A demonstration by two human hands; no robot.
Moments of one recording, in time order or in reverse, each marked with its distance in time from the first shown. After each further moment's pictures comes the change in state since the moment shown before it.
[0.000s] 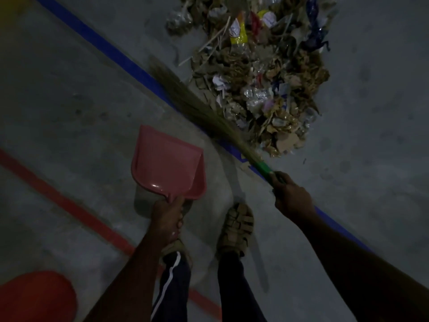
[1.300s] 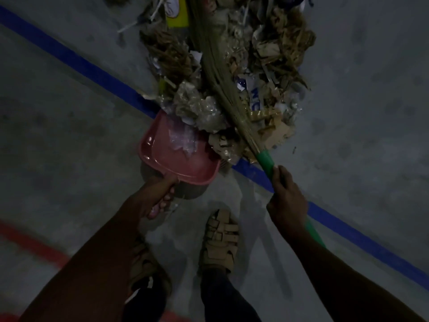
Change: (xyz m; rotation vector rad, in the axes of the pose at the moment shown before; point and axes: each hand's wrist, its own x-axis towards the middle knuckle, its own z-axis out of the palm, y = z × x) left_hand 0.097 0.033 0.109 0.377 -0.296 -0.004; right_hand 0.018 0.054 0.092 0.151 0.290 0.205
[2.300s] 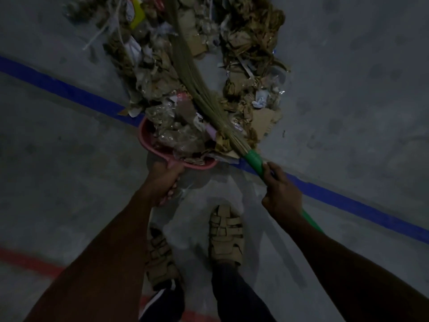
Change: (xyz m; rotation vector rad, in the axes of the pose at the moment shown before) left_hand -0.005 0.041 0.031 0.227 0.055 0.245; right_hand -0.014 0.004 0.006 0.097 -0.093 0.077
